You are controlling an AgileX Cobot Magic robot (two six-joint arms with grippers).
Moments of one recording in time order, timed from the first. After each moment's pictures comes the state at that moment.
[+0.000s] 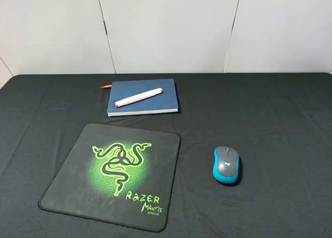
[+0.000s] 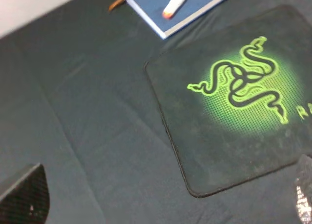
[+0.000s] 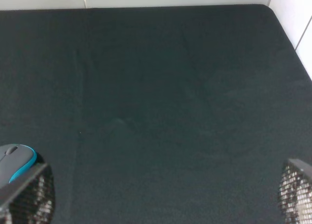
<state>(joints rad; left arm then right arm) -0.29 0.19 -0.67 0.05 1.10 0.17 -0.01 -0.01 -0.49 -0.05 1.03 0.07</state>
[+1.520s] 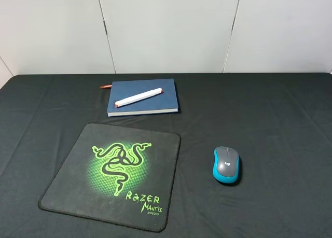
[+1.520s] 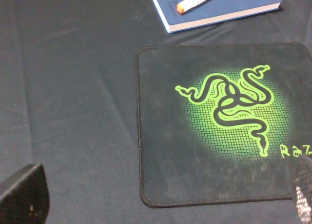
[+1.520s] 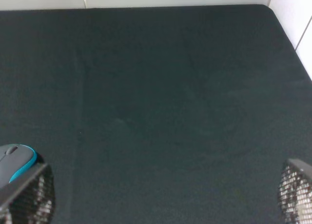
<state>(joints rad) -0.09 0.00 -0.49 -0.11 1.05 0.11 -0.01 -0.01 -0.49 -0.05 1.03 0.07</state>
